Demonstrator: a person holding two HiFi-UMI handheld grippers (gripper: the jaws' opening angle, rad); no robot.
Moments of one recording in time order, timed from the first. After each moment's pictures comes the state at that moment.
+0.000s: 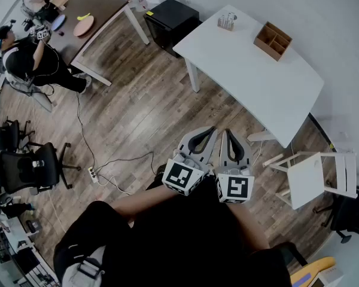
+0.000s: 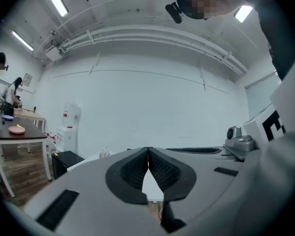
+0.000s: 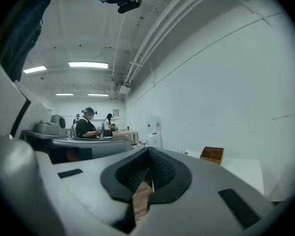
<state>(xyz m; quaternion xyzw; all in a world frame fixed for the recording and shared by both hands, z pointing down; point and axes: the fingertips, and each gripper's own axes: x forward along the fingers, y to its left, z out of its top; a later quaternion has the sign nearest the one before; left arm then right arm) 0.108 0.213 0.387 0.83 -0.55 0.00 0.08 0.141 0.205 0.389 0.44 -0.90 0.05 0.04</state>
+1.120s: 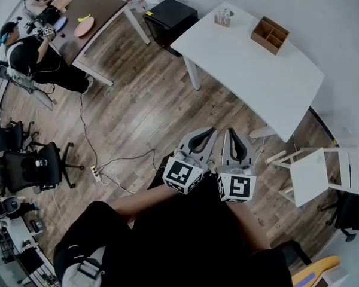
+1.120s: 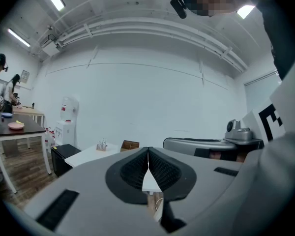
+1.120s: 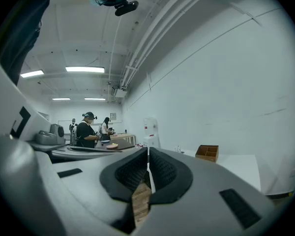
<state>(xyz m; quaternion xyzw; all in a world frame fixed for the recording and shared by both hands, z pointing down) 0.138 0.236 0.414 0.84 -0.54 0.03 0.11 0.179 0.224 0.398 0.45 -0.89 0.06 0.02</state>
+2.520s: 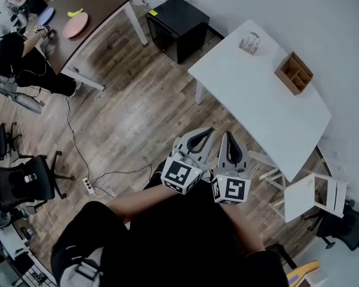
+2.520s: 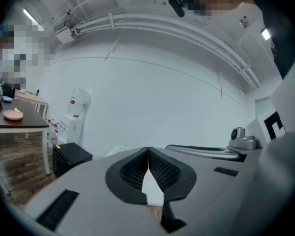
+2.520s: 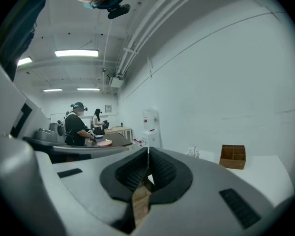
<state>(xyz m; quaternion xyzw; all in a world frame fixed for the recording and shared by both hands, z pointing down) -0.089 0.057 0.428 0.83 -0.54 -0.01 0.16 -0.048 0.049 0.417 0.47 -0.88 0.07 0.06</state>
